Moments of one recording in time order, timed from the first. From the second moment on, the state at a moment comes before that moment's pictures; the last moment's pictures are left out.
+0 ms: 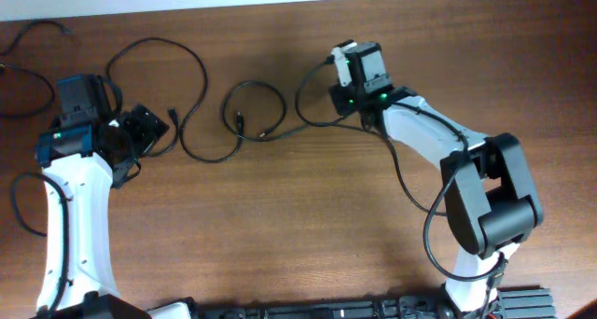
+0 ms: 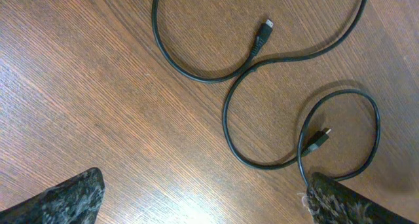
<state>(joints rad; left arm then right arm) 0.22 1.46 1.27 -0.98 0.03 -0.62 0.33 1.96 1.27 -0.15 0.01 -0.05</state>
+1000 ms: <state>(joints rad) 0.22 1.46 1.27 -0.98 0.03 -0.62 0.61 2.21 1.34 0.25 -0.09 -0.26</state>
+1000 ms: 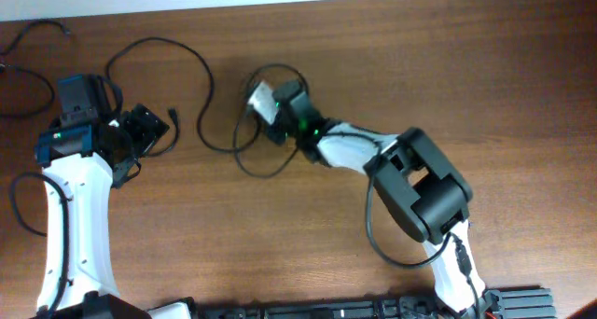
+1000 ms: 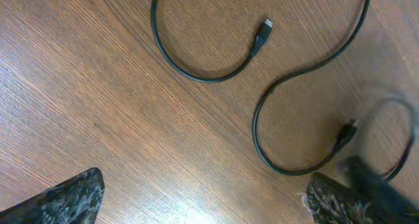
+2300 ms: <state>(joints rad) -0.30 2.04 1.29 -0.25 -0.41 -0.15 0.11 1.76 1.43 -0.72 -0.09 0.11</state>
